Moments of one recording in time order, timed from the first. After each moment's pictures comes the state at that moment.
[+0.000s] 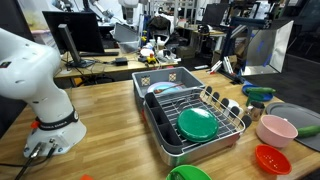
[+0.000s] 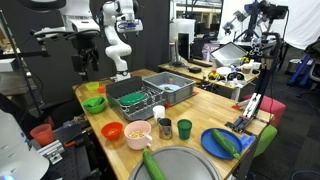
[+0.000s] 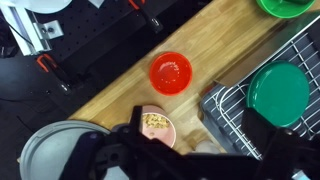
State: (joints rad) arm -0.03 -0.81 0.16 -2.77 0.26 1.95 0.58
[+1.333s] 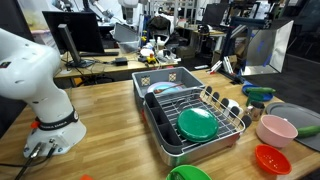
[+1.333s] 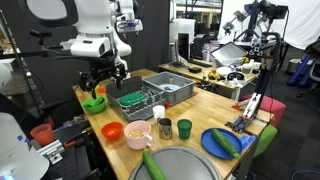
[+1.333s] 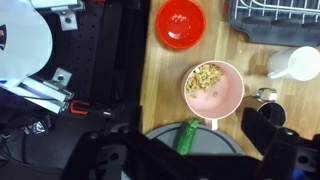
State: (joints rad) arm -0.30 -0.63 0.02 -2.78 0.24 2.08 0.97
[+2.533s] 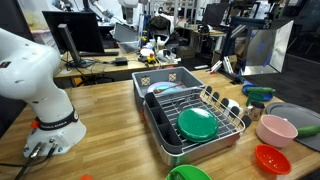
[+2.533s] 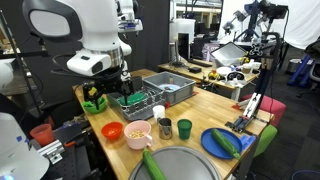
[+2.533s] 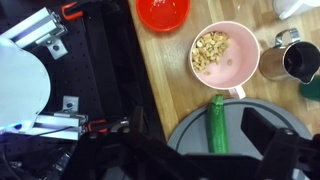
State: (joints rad) arm -0.36 -0.51 -0.05 -2.78 0.24 2.16 1.23
